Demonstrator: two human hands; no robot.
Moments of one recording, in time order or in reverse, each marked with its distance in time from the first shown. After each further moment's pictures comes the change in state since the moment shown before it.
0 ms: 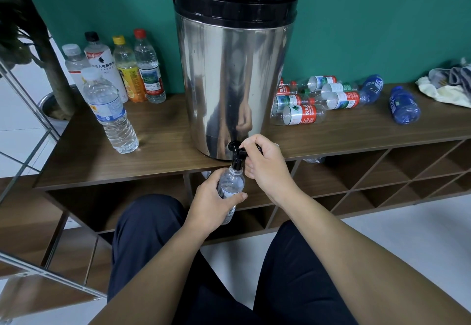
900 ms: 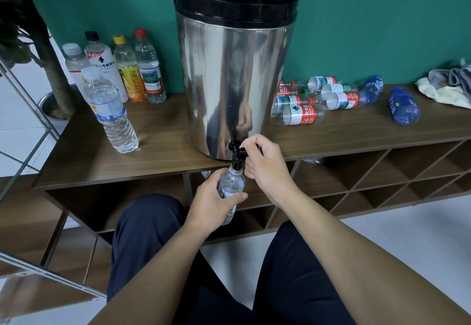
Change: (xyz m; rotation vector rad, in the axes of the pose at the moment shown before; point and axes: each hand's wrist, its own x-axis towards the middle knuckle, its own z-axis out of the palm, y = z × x) left_hand 0.000 0.000 0.001 0.026 0.013 -0.001; right_hand -0.004 -0.004 0.000 -0.030 0.008 0.016
